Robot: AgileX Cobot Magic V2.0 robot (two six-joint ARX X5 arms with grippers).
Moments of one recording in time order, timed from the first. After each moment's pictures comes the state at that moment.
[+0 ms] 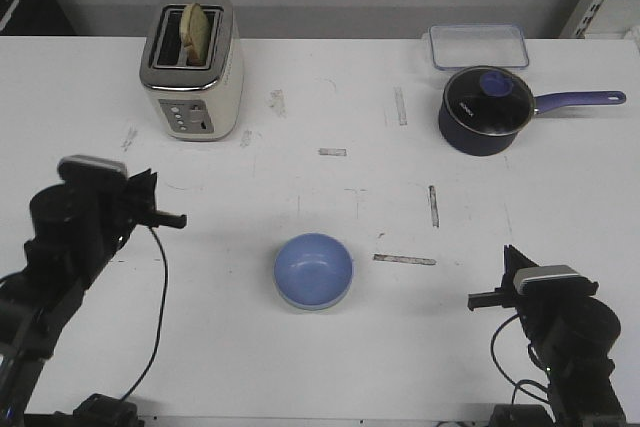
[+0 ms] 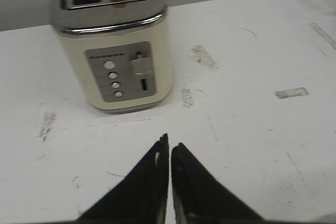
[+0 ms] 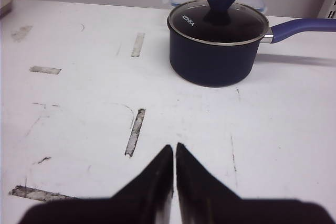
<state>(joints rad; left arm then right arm) -0.22 0.91 1.12 -0.48 -0.07 0.01 -0.01 0.44 0.56 -0.47 -0.11 -0.04</state>
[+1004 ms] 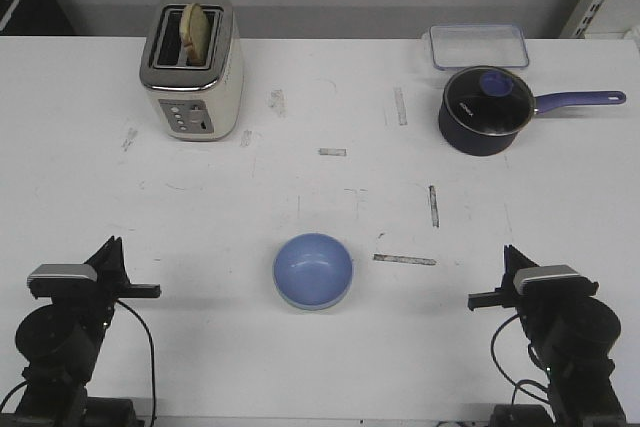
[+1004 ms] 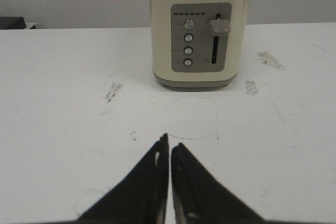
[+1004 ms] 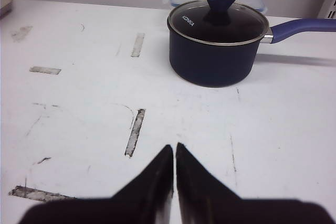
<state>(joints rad) -0.04 0.35 0.50 -0.22 -0.07 0.01 -0.01 0.44 0.56 -0.47 -0.11 -0.04</state>
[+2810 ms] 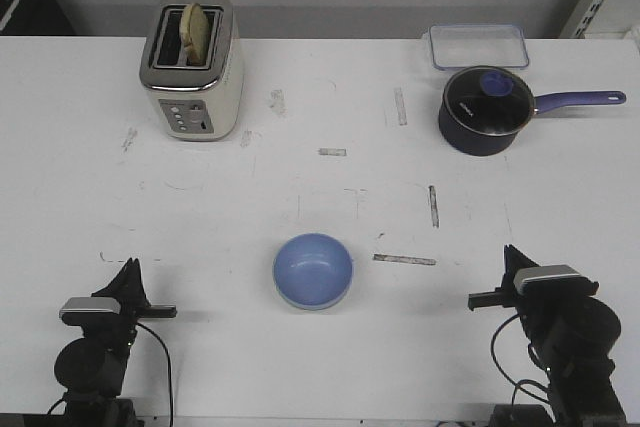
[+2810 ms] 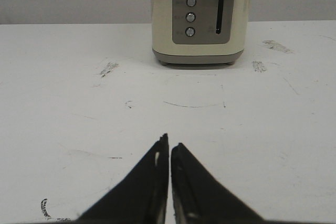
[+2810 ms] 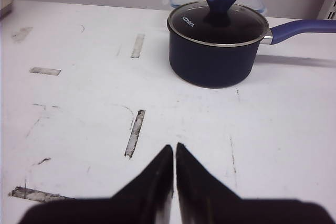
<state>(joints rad) -0.04 0.01 0.03 0.02 -0.07 0.01 -0.01 0.44 0.56 -0.47 -0.11 -0.04</state>
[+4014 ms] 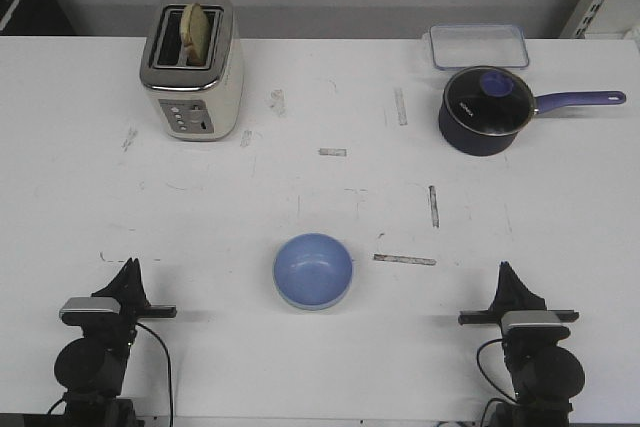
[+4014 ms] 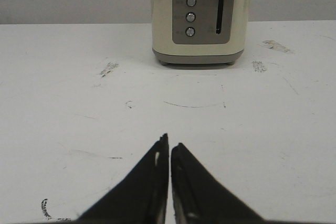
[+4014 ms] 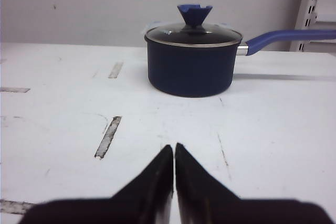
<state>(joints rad) -0.04 0.01 0.03 0.02 -0.07 0.01 -0.07 0.00 0.01 -0.07 -0.10 0.00</state>
